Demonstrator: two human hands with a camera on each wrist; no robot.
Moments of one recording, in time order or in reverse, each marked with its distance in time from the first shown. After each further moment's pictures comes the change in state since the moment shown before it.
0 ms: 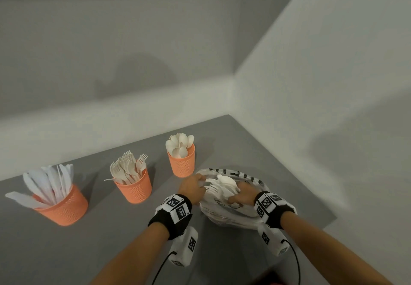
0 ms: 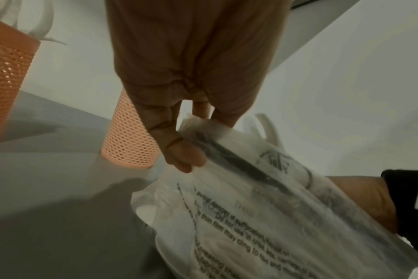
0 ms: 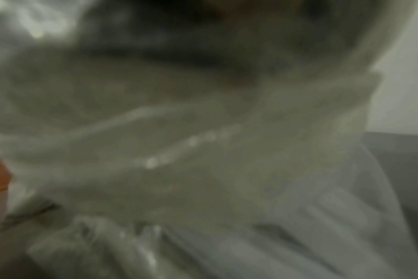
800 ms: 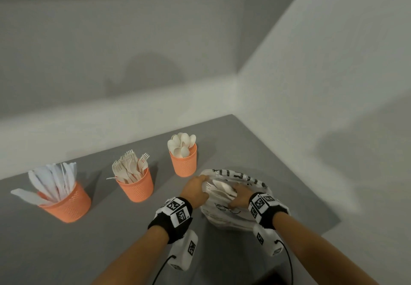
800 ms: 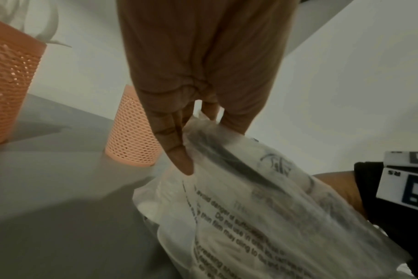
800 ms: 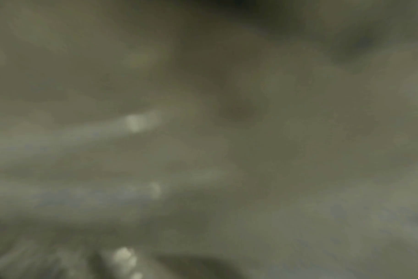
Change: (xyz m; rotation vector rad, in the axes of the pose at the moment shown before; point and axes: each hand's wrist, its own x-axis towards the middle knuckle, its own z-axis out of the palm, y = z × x) left_hand -0.003 -0.003 0.005 0.097 -0.010 0.107; right_hand 0.026 0.005 0.017 -0.039 -0.064 0.100
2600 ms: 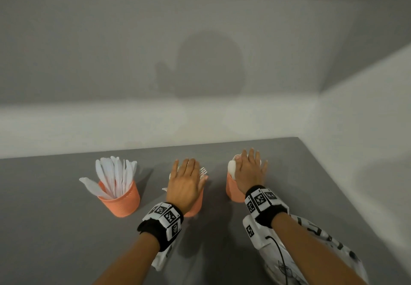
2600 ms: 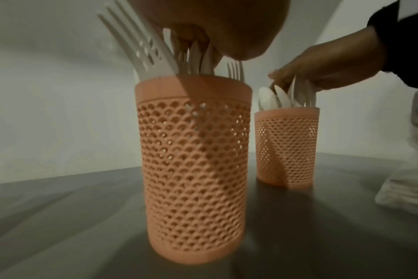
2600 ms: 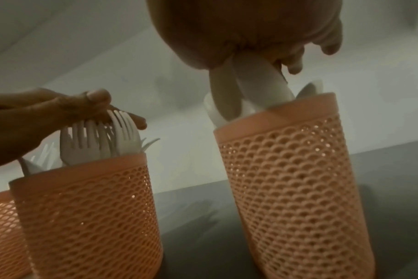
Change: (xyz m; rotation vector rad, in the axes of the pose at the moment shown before) left_hand 0.005 -0.126 -0.109 0.594 0.605 -0.011; right_hand 0.080 -0.190 -0.027 -0.030 0.550 -0.237
